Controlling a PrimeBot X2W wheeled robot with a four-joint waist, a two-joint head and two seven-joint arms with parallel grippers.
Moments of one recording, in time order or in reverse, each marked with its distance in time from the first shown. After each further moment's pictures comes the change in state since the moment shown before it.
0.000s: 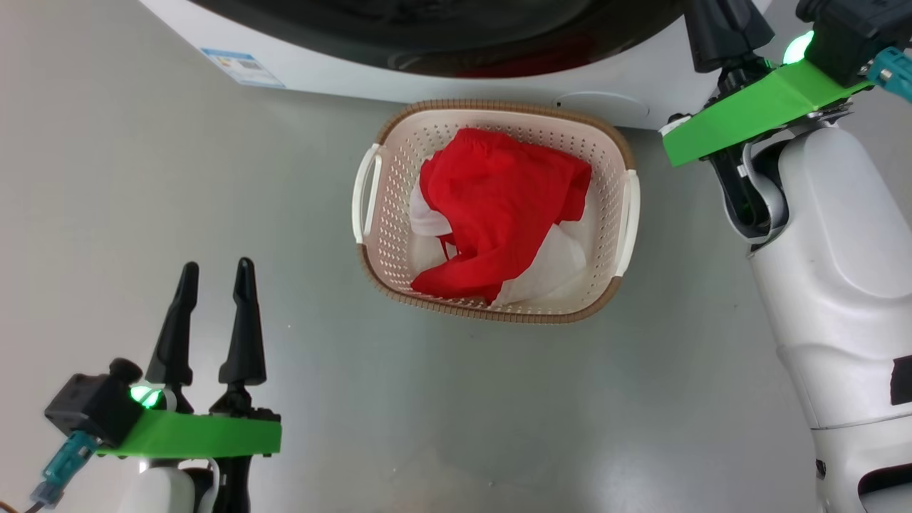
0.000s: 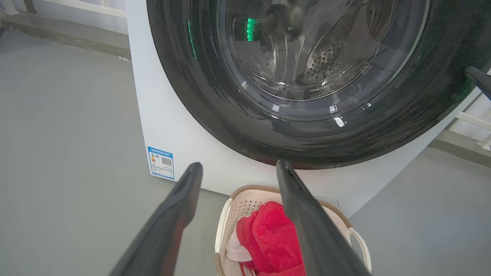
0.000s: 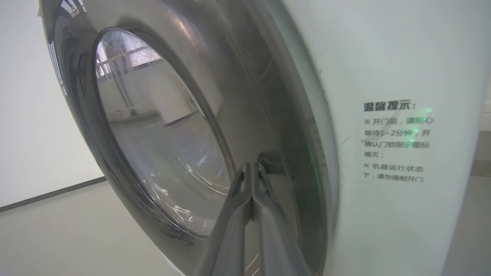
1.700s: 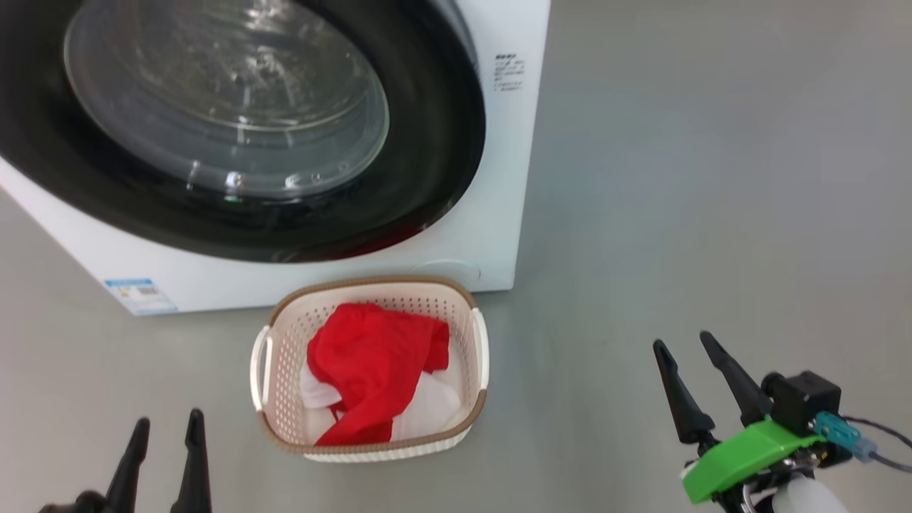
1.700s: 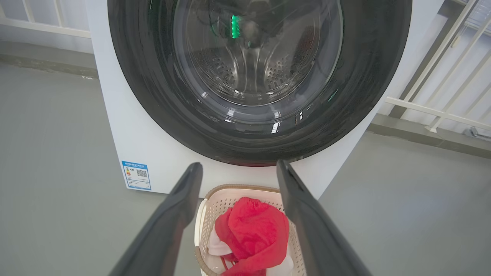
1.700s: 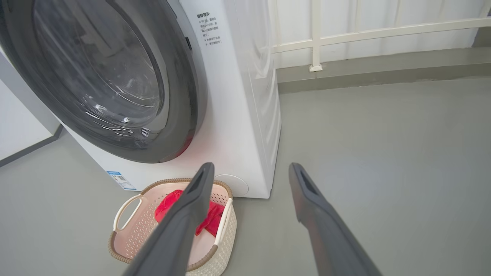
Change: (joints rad) left arm 0.258 0.087 0.090 0.081 0.046 0.000 0.000; right arm 0.766 -0.001 -0.064 -0.112 0.035 -0.002 0.000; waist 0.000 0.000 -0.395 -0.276
